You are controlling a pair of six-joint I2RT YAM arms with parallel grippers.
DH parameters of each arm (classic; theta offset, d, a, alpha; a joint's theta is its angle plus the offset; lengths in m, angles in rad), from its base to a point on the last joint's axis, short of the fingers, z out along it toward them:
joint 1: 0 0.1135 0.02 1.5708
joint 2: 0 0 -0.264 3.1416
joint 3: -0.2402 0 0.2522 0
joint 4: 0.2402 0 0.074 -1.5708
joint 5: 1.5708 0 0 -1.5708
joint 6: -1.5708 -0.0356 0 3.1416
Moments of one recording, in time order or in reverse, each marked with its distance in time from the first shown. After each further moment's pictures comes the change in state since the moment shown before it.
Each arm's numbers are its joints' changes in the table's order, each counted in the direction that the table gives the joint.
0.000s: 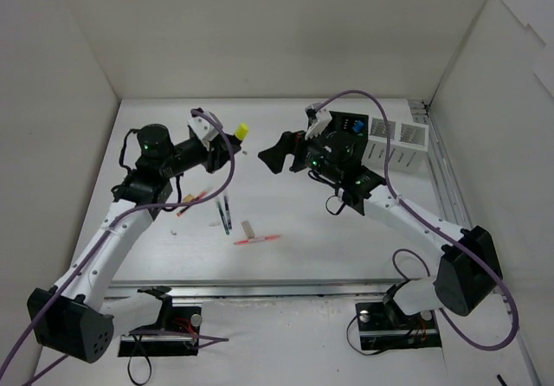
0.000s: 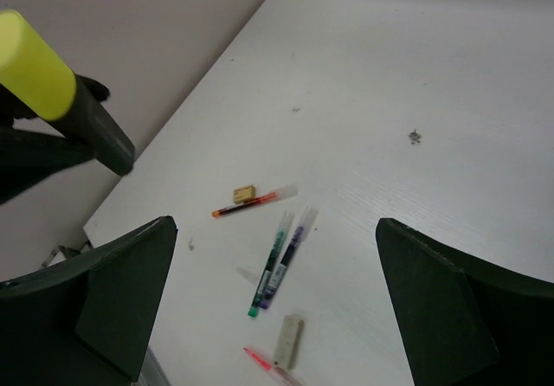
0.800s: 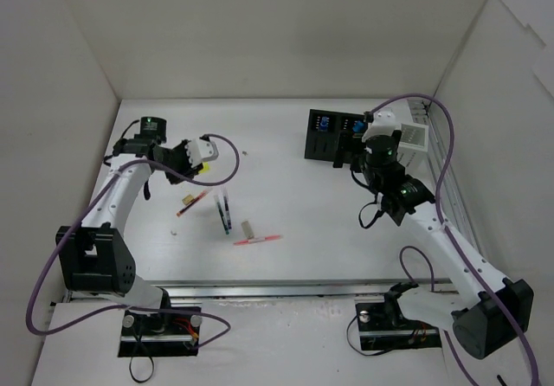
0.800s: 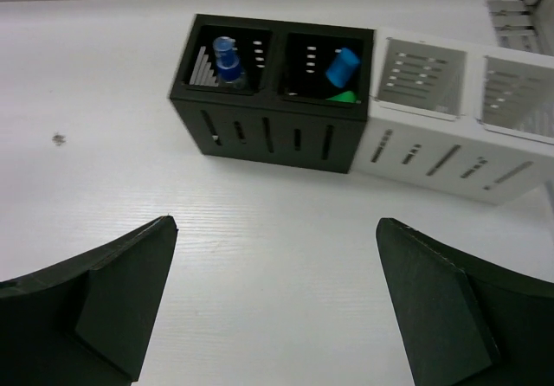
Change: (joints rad) left arm 0.206 -0.359 -0.159 0.797 -0.228 -0.910; right arm -0.180 0.277 0.040 0.459 0.591 0.271
